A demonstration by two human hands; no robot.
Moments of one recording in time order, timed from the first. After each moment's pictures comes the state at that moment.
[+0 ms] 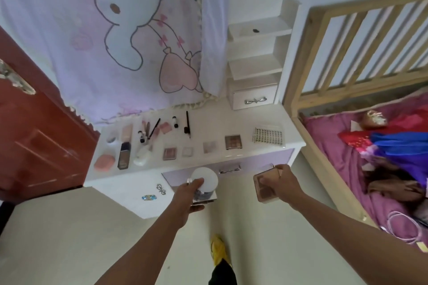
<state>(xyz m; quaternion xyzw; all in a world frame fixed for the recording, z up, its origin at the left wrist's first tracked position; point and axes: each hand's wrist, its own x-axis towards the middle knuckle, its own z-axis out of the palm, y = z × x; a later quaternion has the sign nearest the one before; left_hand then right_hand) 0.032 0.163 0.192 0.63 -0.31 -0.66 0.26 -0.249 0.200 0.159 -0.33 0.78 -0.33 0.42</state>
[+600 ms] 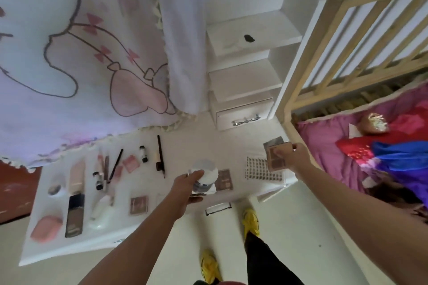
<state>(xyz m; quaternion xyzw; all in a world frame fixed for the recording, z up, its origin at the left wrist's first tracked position) -0.066 -0.085 0.163 0.63 -0.33 -0.68 0.17 -0.389 -0.039 0.139 -0.16 0.80 -0.42 0.40</state>
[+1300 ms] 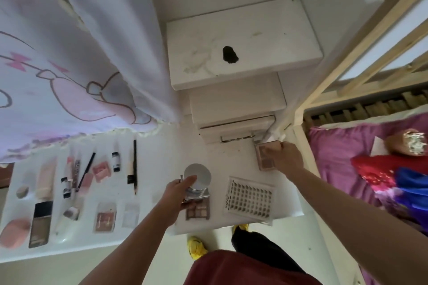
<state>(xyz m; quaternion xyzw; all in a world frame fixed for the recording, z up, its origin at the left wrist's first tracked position) -0.168 -0.158 0.125 0.70 -0.21 -0.66 0.15 -0.477 -0.166 0.080 -0.30 0.85 -0.17 0.39</state>
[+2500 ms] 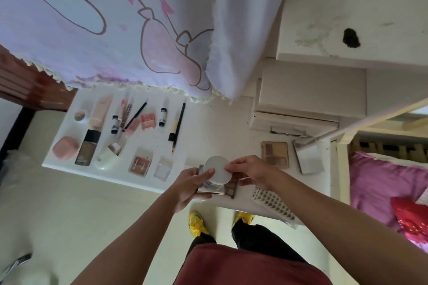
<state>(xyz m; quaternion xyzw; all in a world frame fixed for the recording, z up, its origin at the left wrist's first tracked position) -0.103 -0.106 0.133 0.64 -0.17 -0.72 0.22 -0.308 -0.166 0.111 -0.32 0.55 -0.07 0.77</state>
